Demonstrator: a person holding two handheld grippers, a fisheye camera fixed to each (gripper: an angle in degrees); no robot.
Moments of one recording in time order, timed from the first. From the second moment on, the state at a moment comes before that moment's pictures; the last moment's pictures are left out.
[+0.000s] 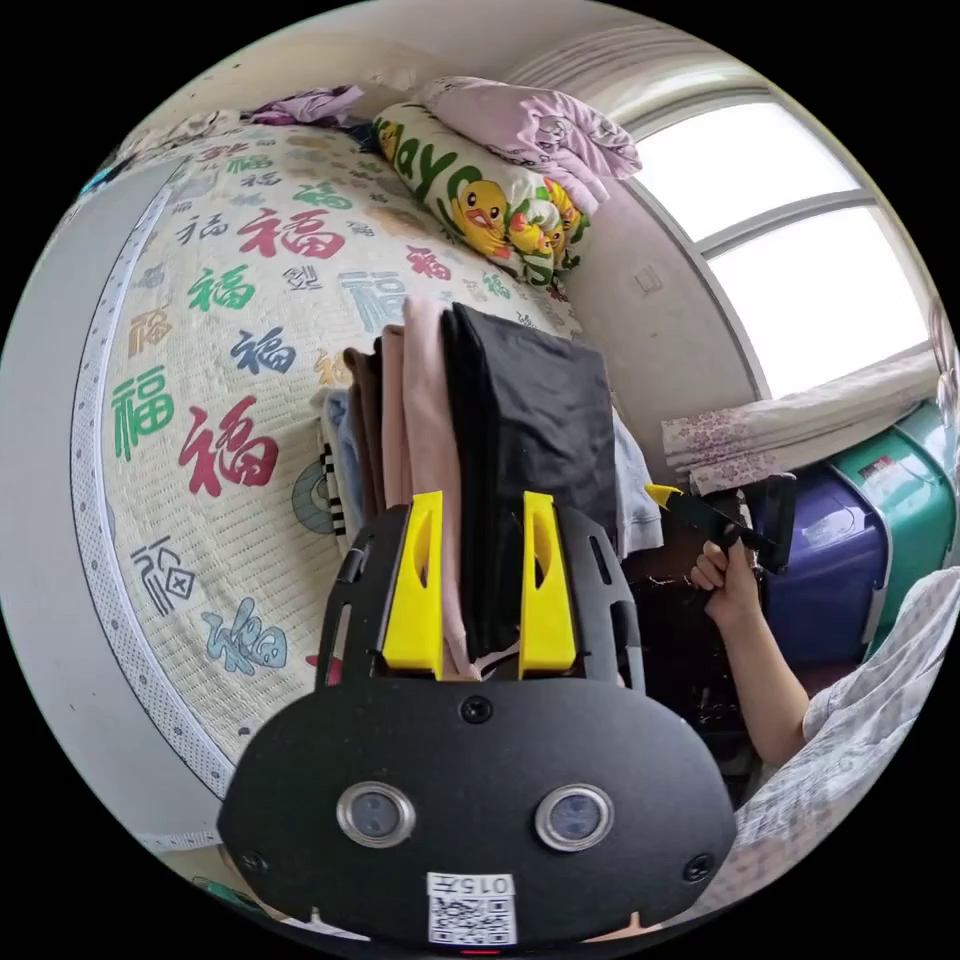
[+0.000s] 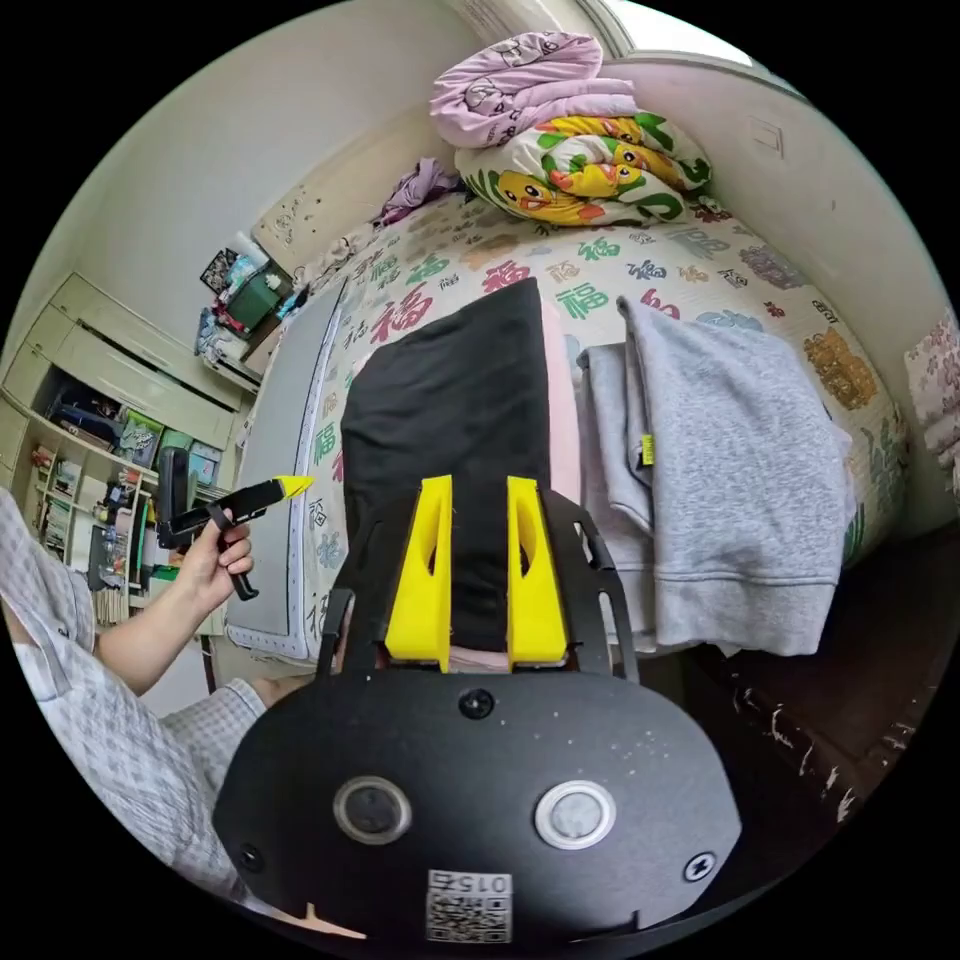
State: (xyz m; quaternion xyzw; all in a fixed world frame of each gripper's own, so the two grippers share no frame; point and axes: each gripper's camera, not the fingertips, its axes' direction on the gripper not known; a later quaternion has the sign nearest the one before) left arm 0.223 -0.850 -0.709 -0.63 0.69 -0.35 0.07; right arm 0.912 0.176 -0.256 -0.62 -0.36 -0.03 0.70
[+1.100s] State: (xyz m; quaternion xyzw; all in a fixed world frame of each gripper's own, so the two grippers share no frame) left arm 0.235 -0.815 -0.665 -0.61 0.66 -0.44 0.08; right arm 0.692 0.207 -0.292 -0.60 -0.44 0.07 0.67
